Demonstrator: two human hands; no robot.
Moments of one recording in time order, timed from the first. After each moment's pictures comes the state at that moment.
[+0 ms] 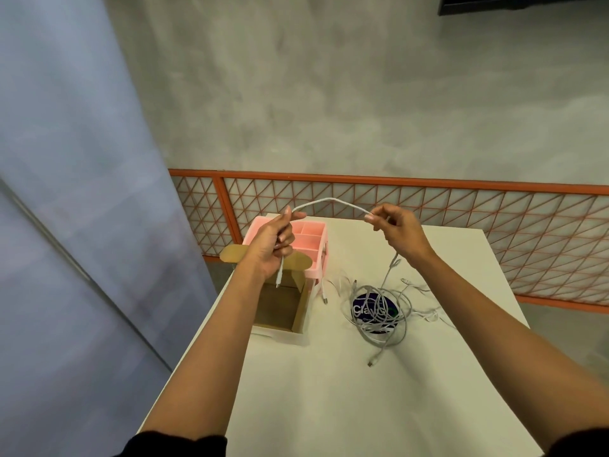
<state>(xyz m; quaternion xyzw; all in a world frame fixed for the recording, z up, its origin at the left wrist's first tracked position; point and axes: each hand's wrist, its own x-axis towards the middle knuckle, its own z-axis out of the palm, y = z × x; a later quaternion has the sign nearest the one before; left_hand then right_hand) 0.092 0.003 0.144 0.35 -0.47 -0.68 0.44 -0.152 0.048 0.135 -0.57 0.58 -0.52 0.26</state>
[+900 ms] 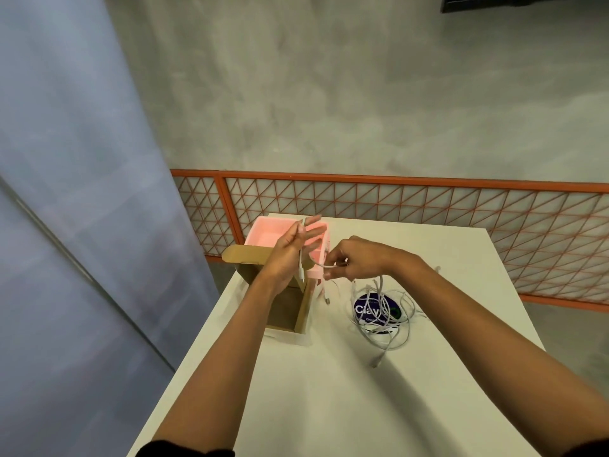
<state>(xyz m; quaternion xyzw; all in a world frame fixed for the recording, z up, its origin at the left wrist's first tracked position) 0.077 0.015 0.118 0.34 -0.59 -0.62 0.40 -0.088 0.060 0.158 -0.80 0.54 -0.07 0.26</state>
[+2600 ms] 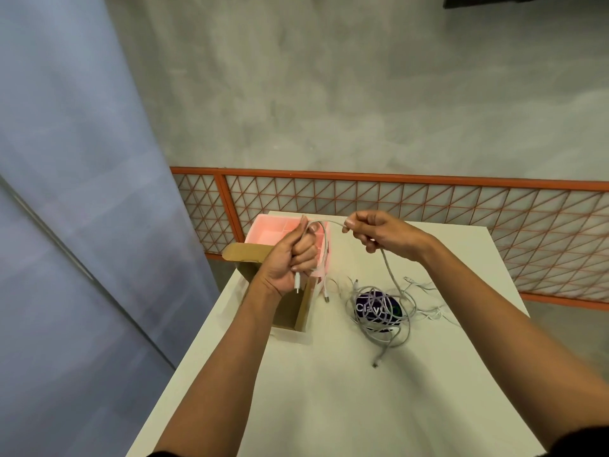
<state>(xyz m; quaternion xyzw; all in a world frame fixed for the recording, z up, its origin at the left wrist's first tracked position) 0.079 0.027 0.132 0.04 -0.37 -0.88 0.31 -0.132 0.048 0.158 -0.62 0.50 -0.35 0.49</state>
